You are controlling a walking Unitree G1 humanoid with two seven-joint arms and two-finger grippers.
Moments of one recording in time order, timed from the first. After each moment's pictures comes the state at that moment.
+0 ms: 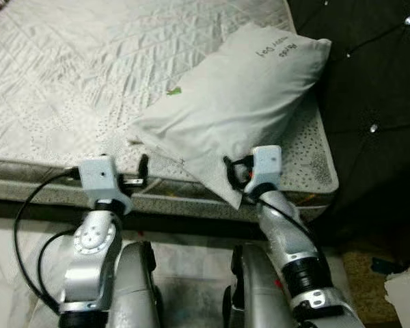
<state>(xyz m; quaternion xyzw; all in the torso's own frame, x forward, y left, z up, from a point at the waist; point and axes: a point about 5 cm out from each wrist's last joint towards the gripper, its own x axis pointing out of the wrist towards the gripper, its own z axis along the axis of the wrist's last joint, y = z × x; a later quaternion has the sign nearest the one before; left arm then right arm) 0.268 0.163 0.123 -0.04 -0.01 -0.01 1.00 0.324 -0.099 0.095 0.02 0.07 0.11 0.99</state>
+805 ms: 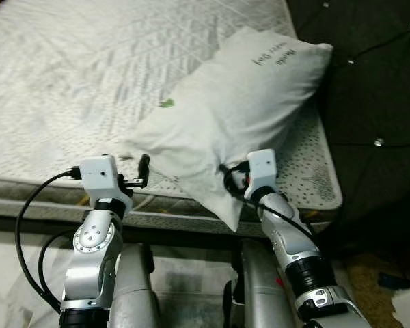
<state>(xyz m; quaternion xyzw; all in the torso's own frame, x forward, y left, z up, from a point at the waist) 0.269 0.159 0.120 -0.05 0.00 -0.02 1.00 0.321 -0.104 0.081 -0.03 0.12 0.14 0.98</state>
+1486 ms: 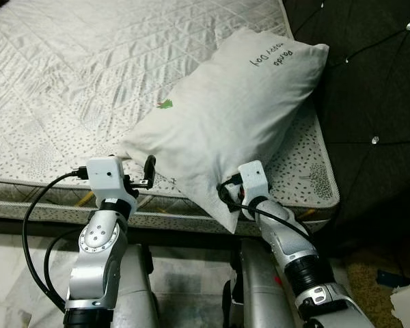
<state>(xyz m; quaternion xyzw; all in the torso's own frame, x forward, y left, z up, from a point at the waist) 0.270 0.155 0.119 -0.05 0.00 -0.03 1.00 0.315 -0.102 0.056 -0.06 0.22 0.16 0.96</state>
